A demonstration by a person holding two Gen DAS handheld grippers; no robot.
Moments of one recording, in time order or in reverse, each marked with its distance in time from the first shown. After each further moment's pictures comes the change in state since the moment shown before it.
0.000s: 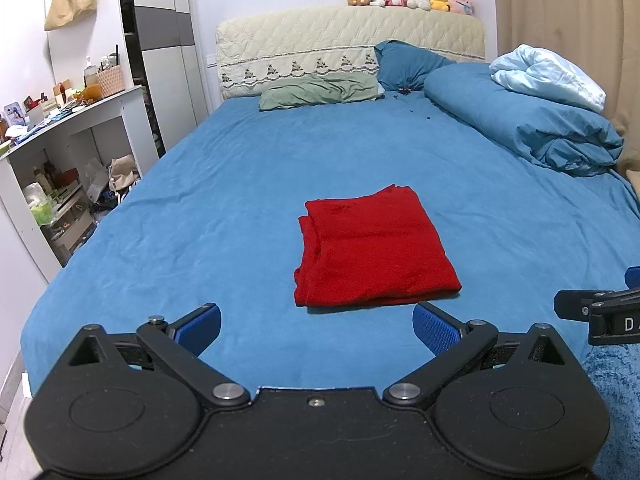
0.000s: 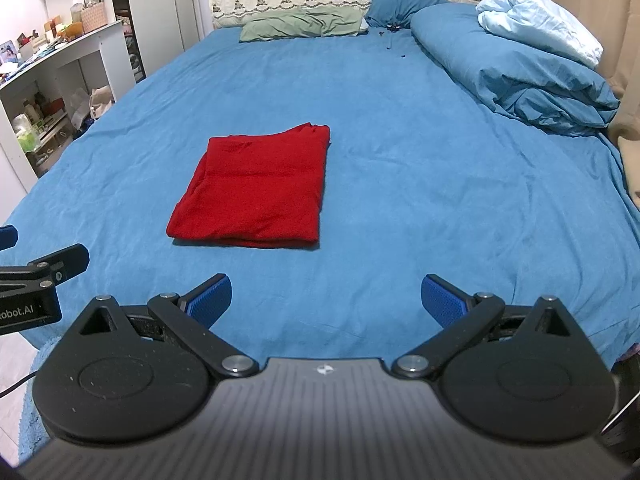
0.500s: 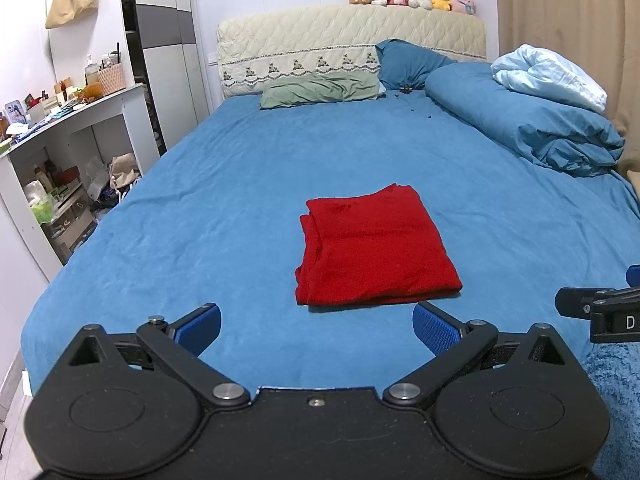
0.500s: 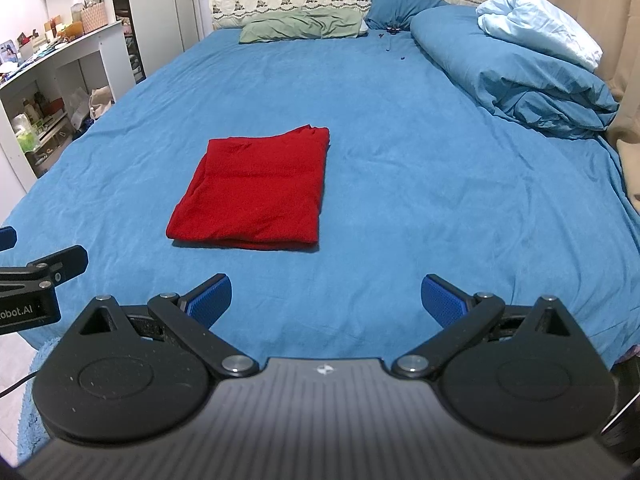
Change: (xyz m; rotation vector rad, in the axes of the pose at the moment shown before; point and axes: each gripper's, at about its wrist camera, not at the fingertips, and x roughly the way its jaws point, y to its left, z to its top) left arm 0.000 -0.002 0.001 -0.006 0.006 0.000; right arm 0.000 -0.002 0.001 0.000 -0.004 -0.003
